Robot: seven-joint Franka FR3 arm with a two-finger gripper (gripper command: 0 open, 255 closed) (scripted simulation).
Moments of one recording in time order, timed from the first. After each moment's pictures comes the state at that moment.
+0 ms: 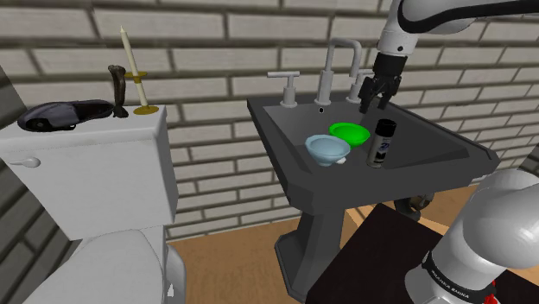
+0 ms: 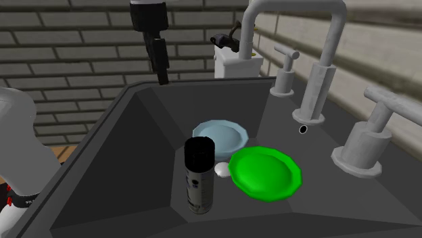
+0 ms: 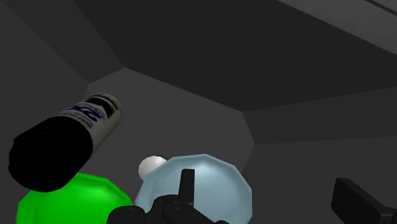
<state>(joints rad) -0.07 -0.64 -0.24 -2.32 -0.09 1.72 -0.03</state>
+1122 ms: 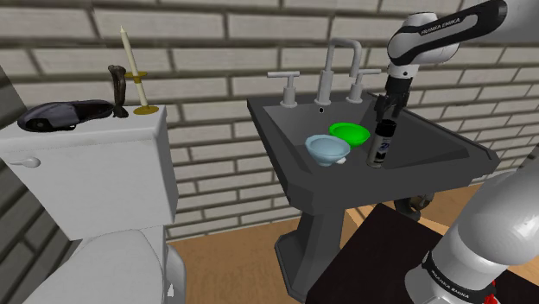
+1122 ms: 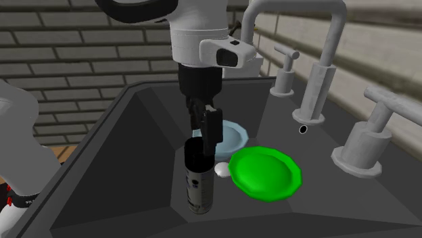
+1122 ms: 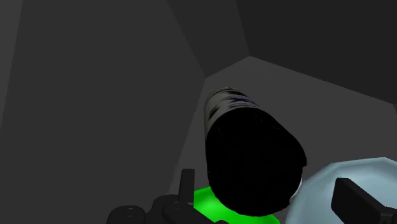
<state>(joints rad) -0.16 -0.31 -0.53 -2.23 -0.18 1.95 -0.31</state>
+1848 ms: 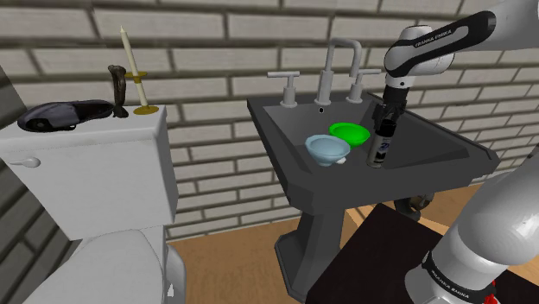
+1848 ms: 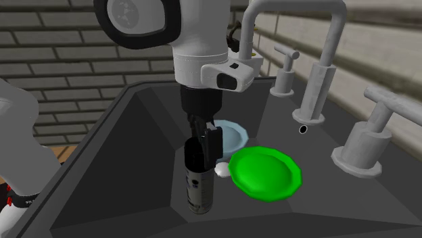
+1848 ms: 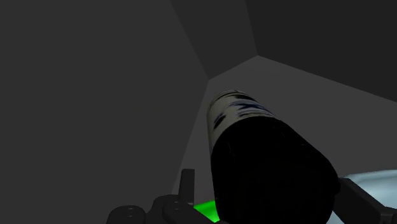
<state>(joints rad) -0.16 -0.28 -0.55 -2.29 -0.18 2.04 -0.32</state>
